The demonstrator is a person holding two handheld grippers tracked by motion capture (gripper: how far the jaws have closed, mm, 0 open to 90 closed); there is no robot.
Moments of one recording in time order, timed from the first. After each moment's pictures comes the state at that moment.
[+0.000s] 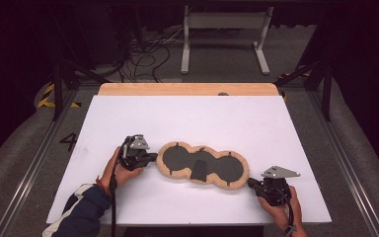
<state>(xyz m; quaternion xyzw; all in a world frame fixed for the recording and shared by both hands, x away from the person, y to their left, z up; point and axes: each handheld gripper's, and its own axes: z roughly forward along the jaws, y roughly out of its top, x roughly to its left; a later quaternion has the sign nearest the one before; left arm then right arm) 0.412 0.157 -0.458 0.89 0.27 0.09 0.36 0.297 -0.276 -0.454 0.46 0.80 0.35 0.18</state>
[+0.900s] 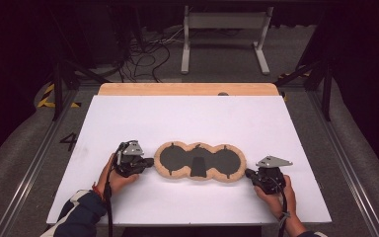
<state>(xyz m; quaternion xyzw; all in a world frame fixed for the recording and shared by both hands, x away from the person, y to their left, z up) 0.397 0.169 -0.462 0.88 0.28 0.09 0.37 0.330 -0.272 -0.454 0.46 0.80 0.34 0.19</state>
